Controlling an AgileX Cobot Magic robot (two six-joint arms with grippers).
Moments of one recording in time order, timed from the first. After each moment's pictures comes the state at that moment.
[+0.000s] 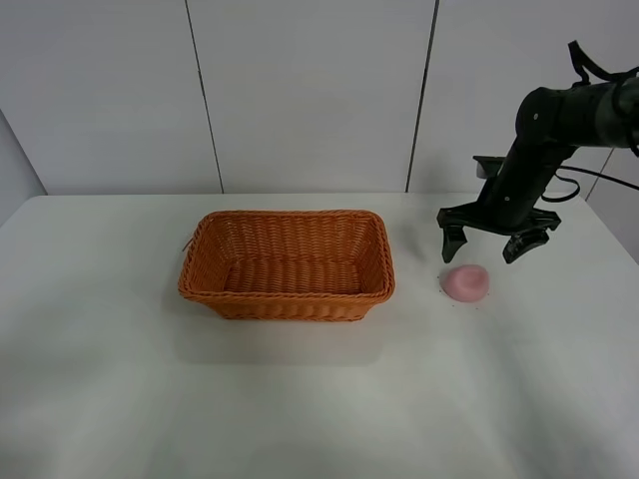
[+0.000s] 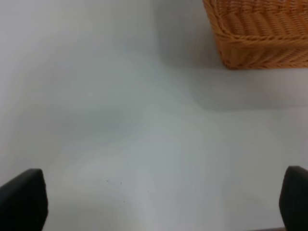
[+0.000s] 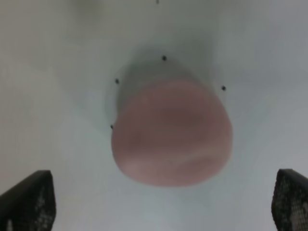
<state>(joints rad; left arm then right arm) -0.02 -0.01 -0.49 -0.02 1.05 0.05 0.10 2.07 -1.52 0.09 0.98 -0.01</state>
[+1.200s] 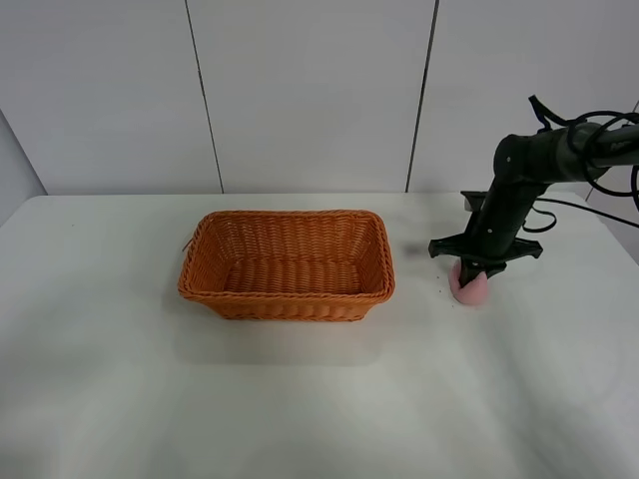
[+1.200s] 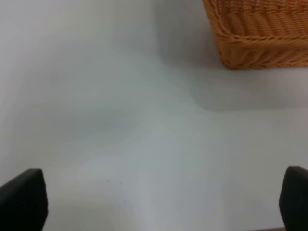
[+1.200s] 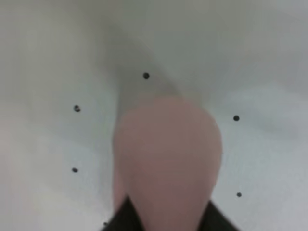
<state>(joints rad) -0.02 -0.01 -0.49 -0.02 1.05 0.05 0.10 2.22 -1.53 0.07 0.92 0.00</state>
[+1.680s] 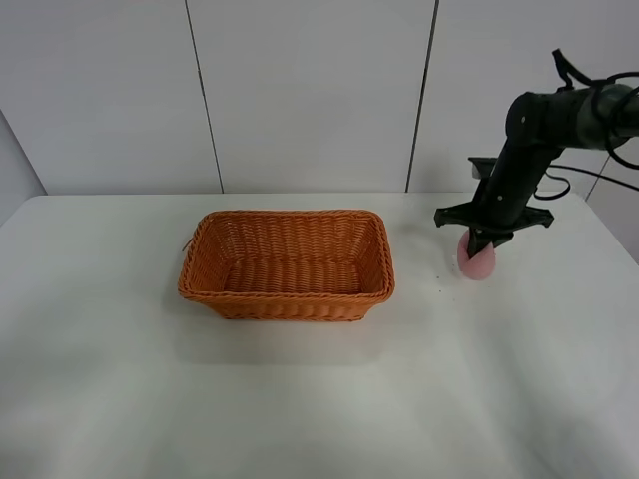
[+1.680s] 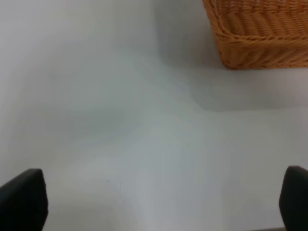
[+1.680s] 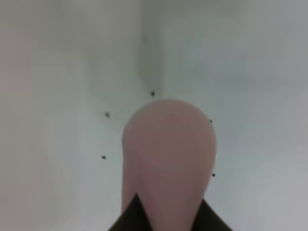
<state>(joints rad) -0.02 -0.01 -0.49 -0.02 1.05 0.05 0.10 2.13 -1.62 0.06 1.03 0.01</state>
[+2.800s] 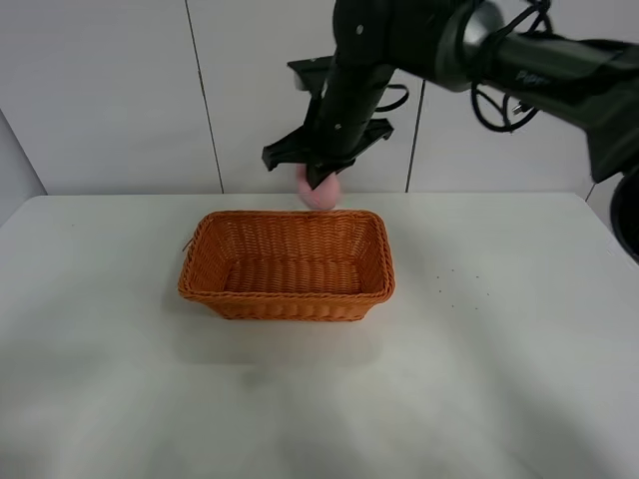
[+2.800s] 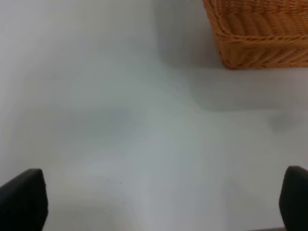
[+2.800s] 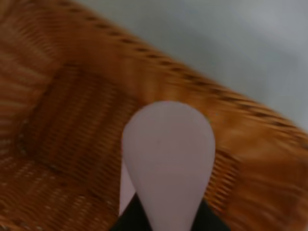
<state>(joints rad) -0.02 -0.01 -0.49 -0.02 1.05 0.05 0.61 2.16 -2.07 0.01 1.12 0.04</state>
